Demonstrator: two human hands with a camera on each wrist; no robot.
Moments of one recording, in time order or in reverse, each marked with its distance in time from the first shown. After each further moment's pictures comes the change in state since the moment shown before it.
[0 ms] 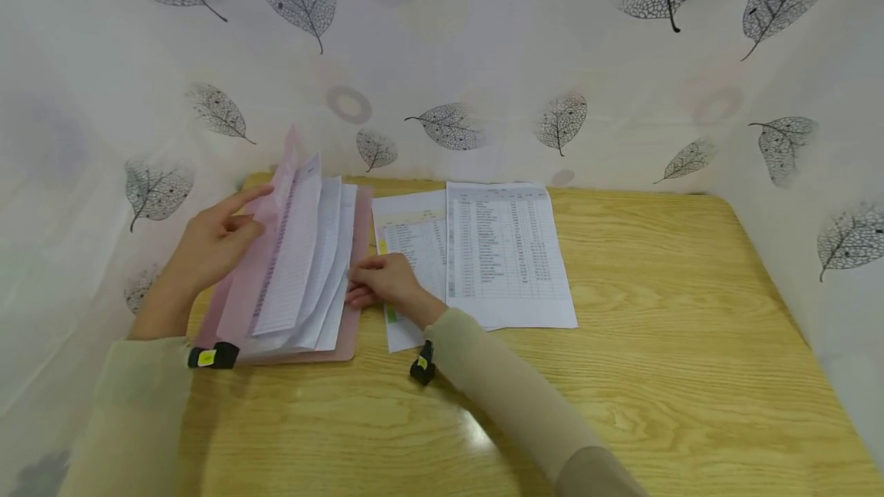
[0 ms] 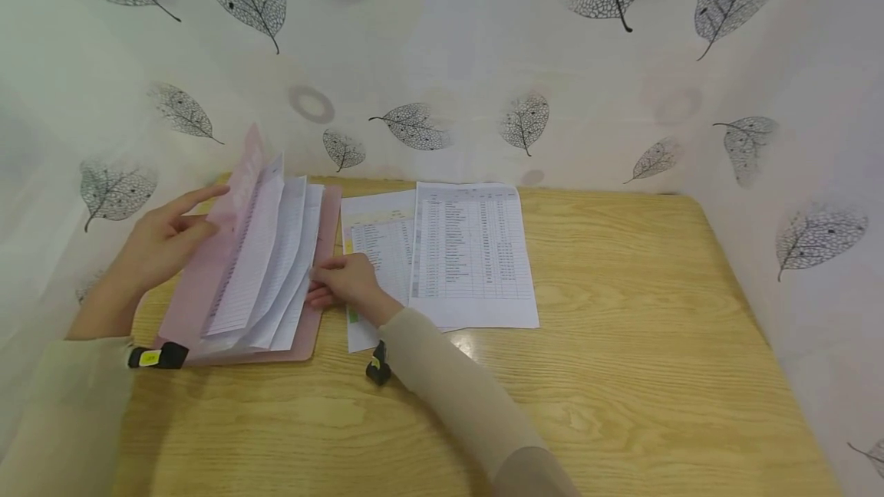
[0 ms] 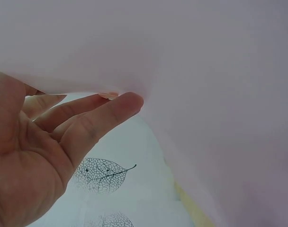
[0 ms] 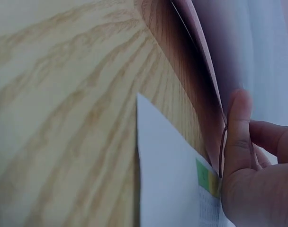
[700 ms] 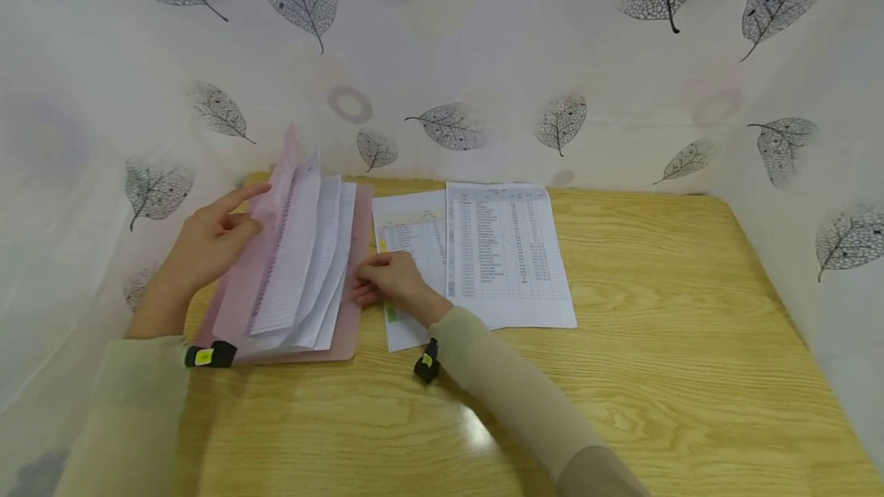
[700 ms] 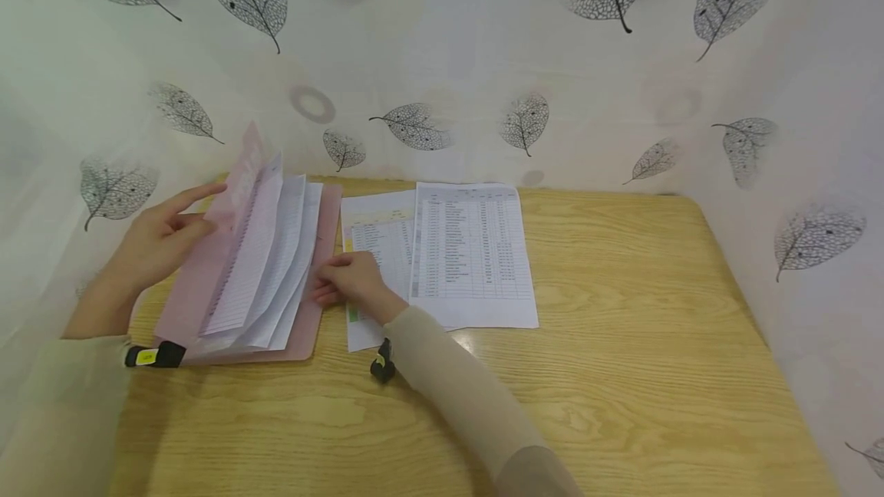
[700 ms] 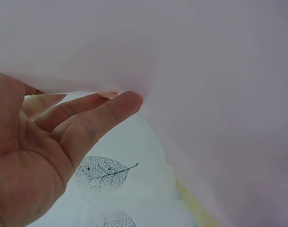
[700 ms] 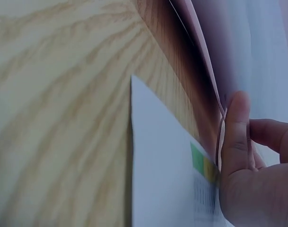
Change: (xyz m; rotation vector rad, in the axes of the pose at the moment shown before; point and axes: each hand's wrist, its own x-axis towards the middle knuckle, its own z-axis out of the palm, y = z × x) left_hand 0.001 -0.005 -0.003 -0.019 0.002 -0.003; right_hand 0.000 -0.003 -0.006 -0.020 0.020 0.011
